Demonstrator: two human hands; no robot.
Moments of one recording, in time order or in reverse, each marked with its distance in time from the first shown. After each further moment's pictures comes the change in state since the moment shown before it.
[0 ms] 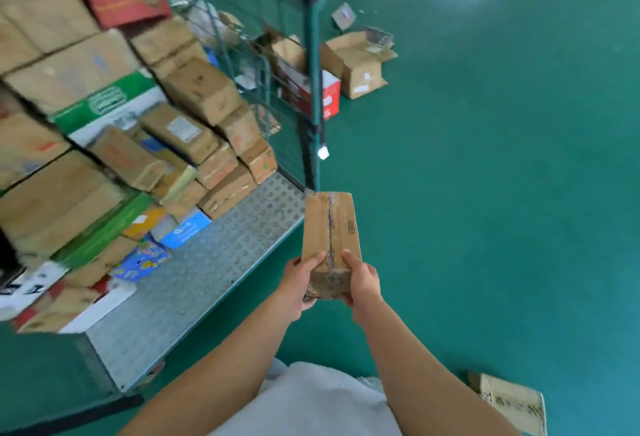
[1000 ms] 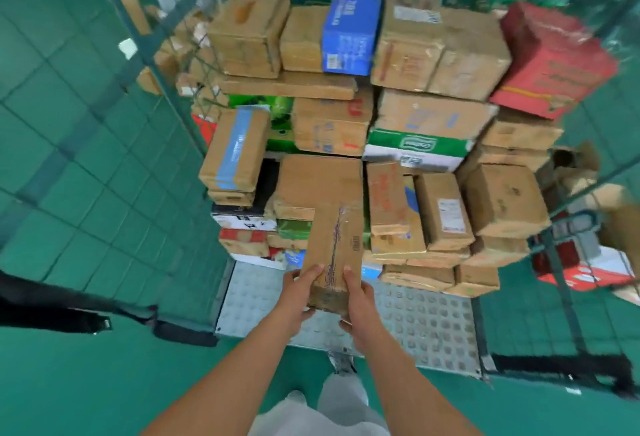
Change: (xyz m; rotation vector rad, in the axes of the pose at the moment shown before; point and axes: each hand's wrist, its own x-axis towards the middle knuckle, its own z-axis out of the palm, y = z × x) left_hand 0.025 0.134 -0.465 -0.823 0.534 0.144; right_hand -0.030 0.068 0.534 -0.881 -0.628 -0.049
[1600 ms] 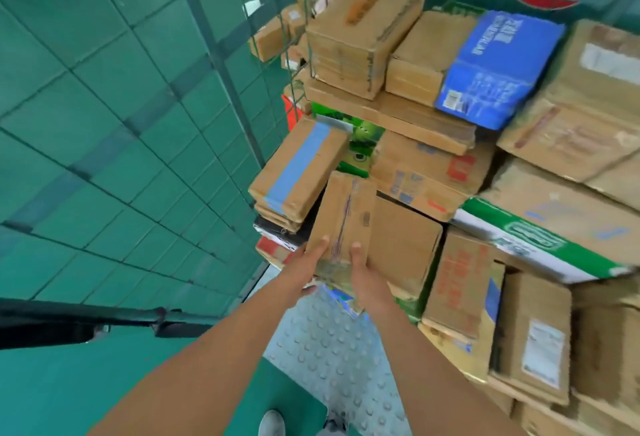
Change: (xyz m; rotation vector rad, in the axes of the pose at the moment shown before) left_hand 0.128 0.182 -0.021 -0.049 0.211 -0.017; right_hand 0.169 -0.189 0.124 -0.786 -0.227 -0.213
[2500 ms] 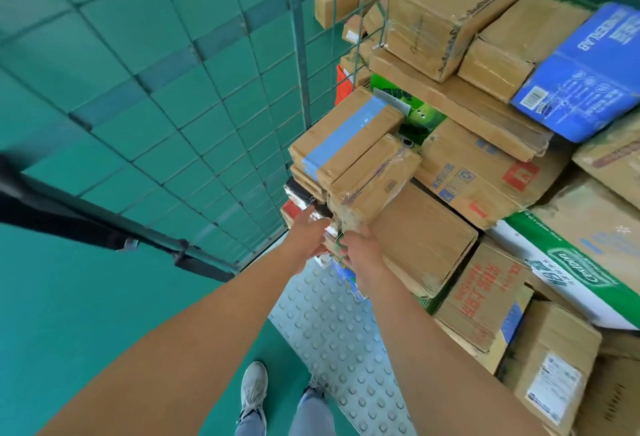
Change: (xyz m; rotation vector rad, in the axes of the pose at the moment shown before) left_hand -0.006 -0.024 -0.031 -0.207 0.111 0.110; right_hand 0.011 -0.015 0.055 0.197 -0.220 0.102
